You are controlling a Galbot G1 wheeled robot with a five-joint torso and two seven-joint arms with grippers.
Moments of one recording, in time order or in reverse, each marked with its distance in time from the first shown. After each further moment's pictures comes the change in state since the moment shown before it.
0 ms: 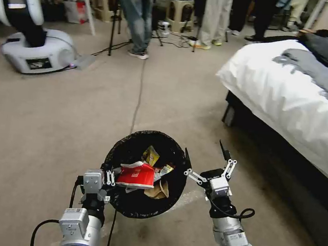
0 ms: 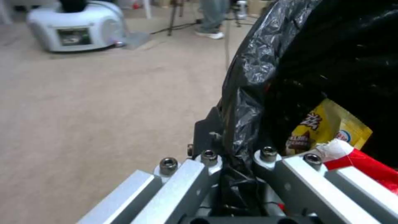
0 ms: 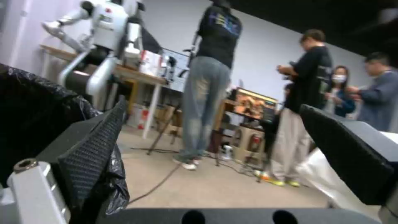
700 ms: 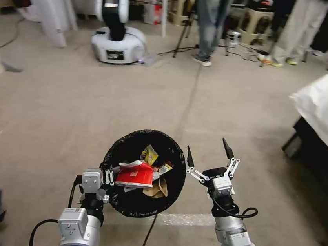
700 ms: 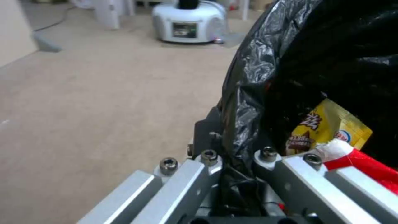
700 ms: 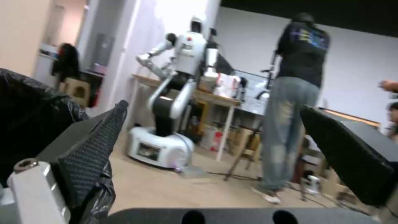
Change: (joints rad) left arm -0.004 0.000 -0.006 0.000 -0.004 -0.002 -0.012; right arm 0.000 0.003 0.015 0.007 0.005 0.003 -0.008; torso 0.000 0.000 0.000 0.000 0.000
